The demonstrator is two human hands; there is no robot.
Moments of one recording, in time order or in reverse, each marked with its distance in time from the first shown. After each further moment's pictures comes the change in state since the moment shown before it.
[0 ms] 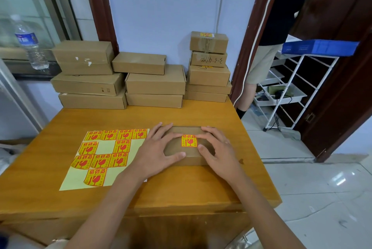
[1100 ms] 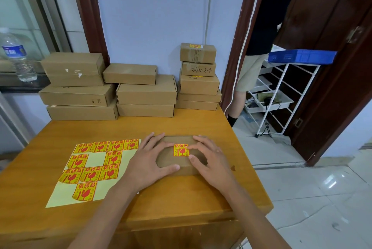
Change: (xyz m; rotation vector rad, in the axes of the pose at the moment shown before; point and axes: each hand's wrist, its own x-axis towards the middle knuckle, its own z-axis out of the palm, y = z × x) left_hand -0.004 0.008 -0.003 0.007 0.014 -0.021; right_hand -0.005 -0.006 -0.004 -0.045 -0.024 0.016
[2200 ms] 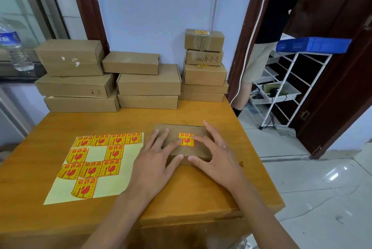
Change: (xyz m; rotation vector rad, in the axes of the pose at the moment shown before) left_hand -0.014 0.018 0.015 0.280 0.078 -0.017; right_hand 0.003 -0.006 -0.001 -0.024 -0.021 0.020
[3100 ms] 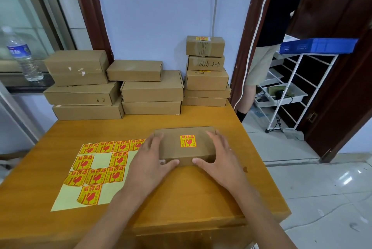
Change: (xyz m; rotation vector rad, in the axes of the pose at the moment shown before) left_hand 0.015 -0.008 -0.017 -0.143 -0.040 -0.284; right_hand 0.005 -0.003 -0.002 0.027 -0.076 0.275
